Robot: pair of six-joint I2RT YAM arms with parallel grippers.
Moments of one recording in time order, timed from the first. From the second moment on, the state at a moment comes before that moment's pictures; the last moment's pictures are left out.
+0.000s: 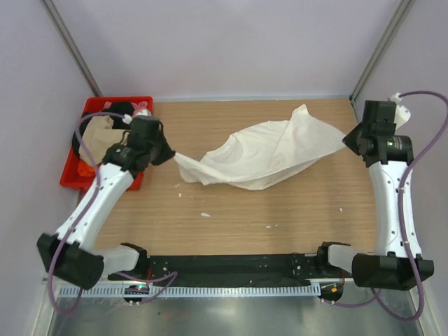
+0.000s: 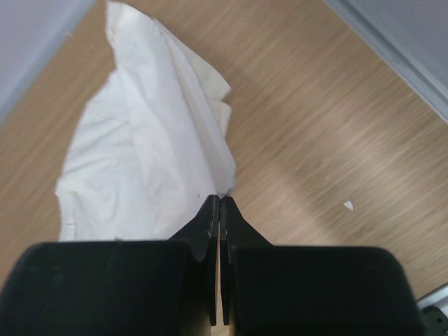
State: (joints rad) left arm -0.35 1.32 1.17 -0.73 -0.13 -0.75; right arm -0.11 1.20 1.38 -0.97 0.27 0.61
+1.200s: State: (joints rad) left arm -0.29 1.69 1.91 -0.66 -0.25 -0.76; right arm -0.11 1.52 1.72 -0.65 0.21 0.67
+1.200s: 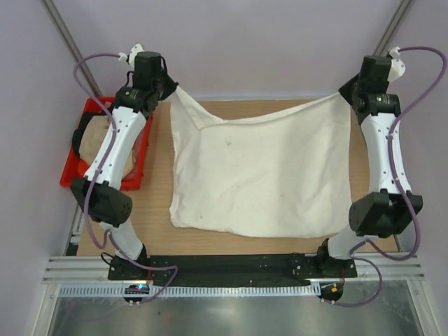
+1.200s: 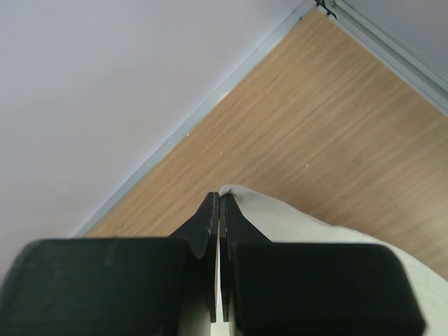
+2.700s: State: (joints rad) left arm -0.35 0.60 0.76 -0.76 -0.13 -0.92; right arm -0.11 0.72 0.92 -1.03 0.38 0.79
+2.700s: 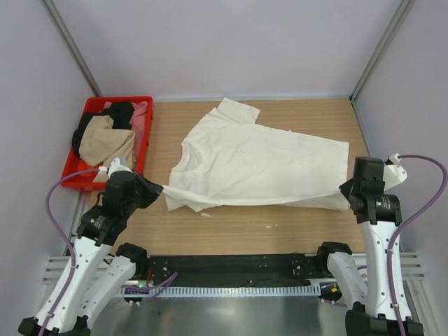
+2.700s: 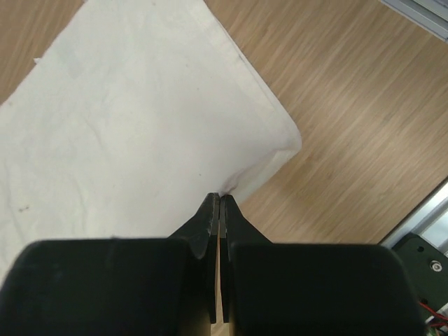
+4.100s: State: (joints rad) left arm -0.31 1.51 1.91 -0.49 -0.29 -0.56; right arm -0.11 1.55 1.90 -0.69 0.15 0.73
